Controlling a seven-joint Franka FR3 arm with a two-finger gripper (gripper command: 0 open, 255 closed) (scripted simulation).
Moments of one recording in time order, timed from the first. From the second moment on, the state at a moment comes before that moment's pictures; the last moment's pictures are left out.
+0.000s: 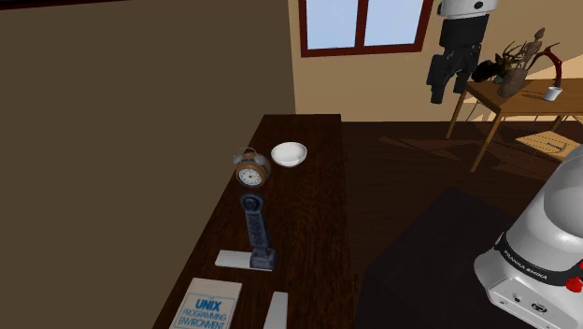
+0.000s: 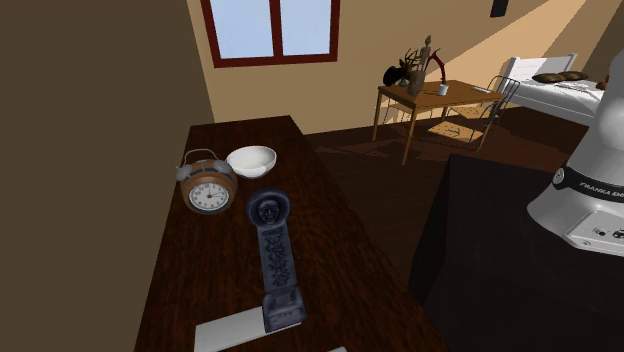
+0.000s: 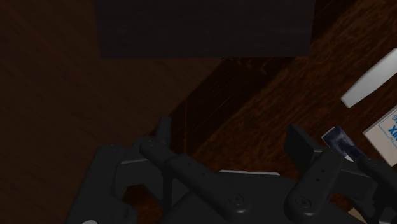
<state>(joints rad) -0.02 -0.78 -0.03 -2.40 -0.01 1.50 0.05</state>
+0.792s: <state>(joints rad) 0.07 -0.46 0.07 -2.29 0.06 1.68 0.06</state>
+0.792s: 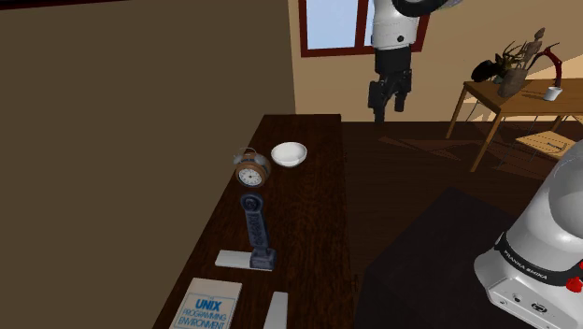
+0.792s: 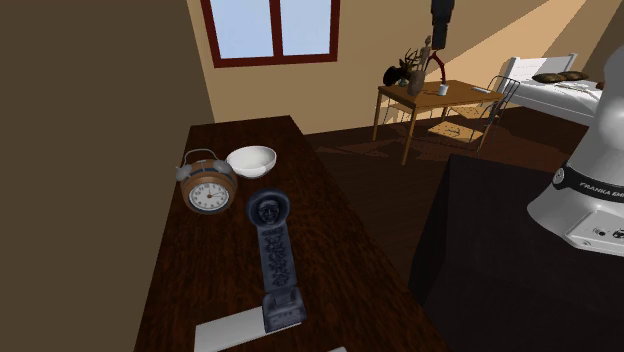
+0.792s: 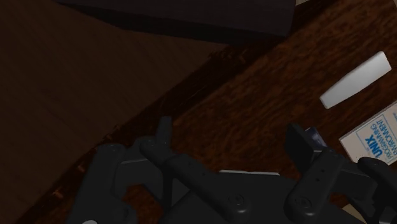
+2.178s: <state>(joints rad) 0.25 0.30 0.25 -1.70 0.02 1.77 0.13</state>
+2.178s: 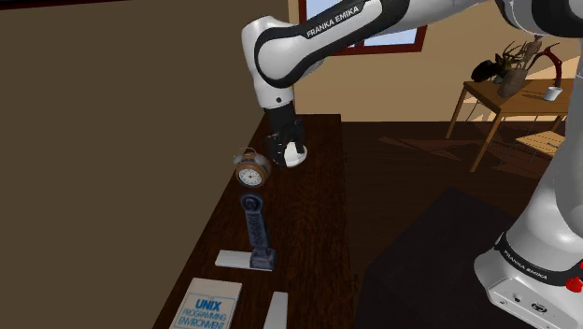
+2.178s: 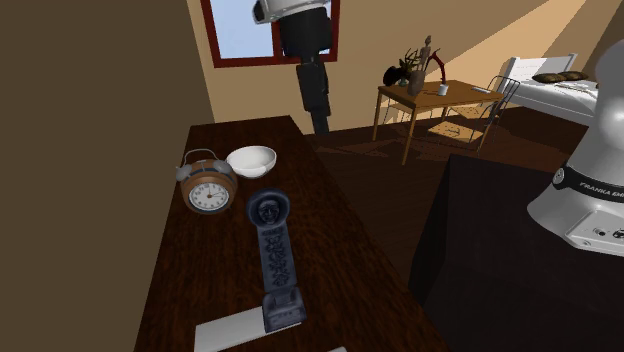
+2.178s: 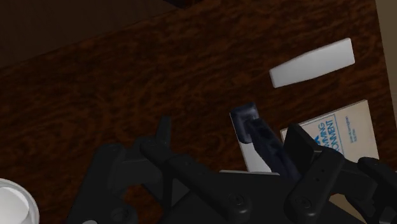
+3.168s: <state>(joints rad) 0.45 0.84 0.29 -1.03 -0.09 1.60 0.13</state>
